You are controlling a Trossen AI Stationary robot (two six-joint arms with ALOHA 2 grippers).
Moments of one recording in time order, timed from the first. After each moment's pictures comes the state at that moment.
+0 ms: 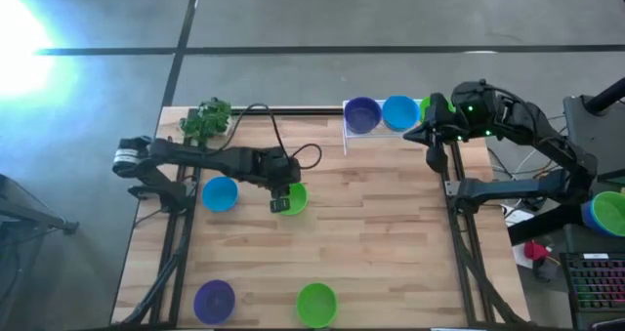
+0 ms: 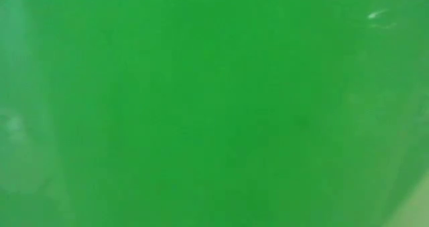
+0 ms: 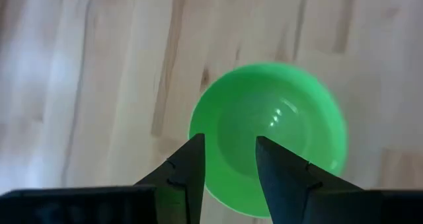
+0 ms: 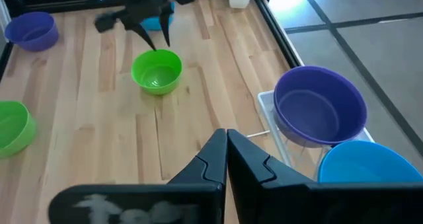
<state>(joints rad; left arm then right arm) 0.04 1.54 1.16 -0.75 -0.19 -0.09 -0.40 0.96 1.36 -1.06 -0.16 -0.11</state>
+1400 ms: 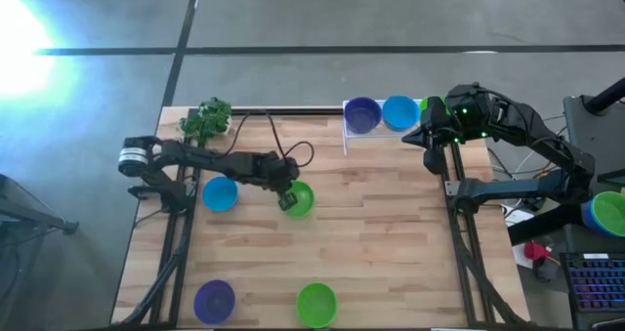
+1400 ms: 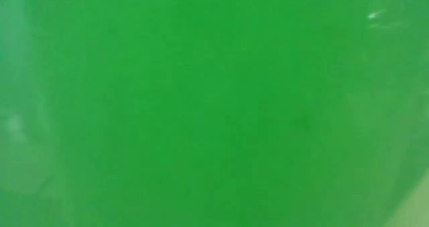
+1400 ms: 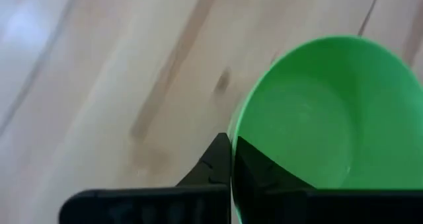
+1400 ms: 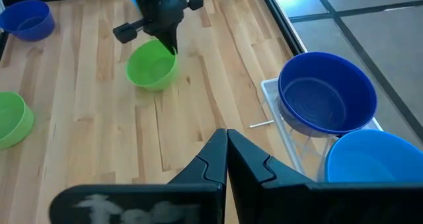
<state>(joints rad) 0.10 1.57 0.96 -0.43 -0.17 -0.31 -0.40 0.96 1.32 -1.06 -0.16 -0.10</state>
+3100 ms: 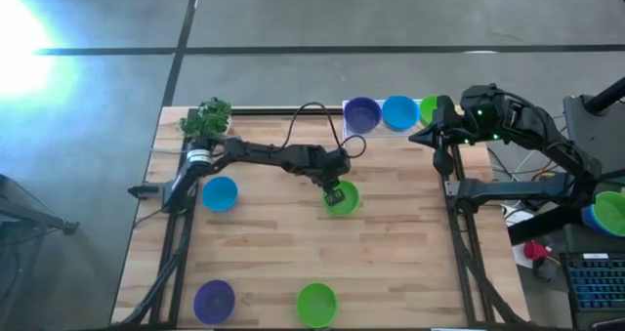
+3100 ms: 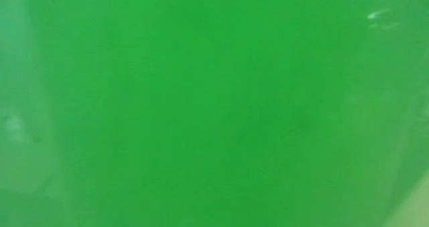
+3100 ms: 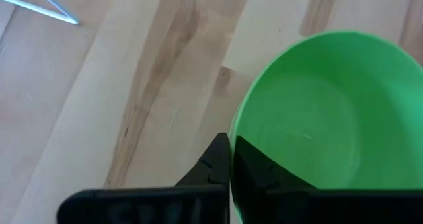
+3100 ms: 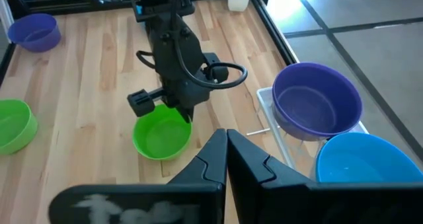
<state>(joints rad) 0.13 2.10 1.63 -0.57 -0.04 -0.24 -0.40 0.89 1.32 -1.06 -0.16 -0.11</state>
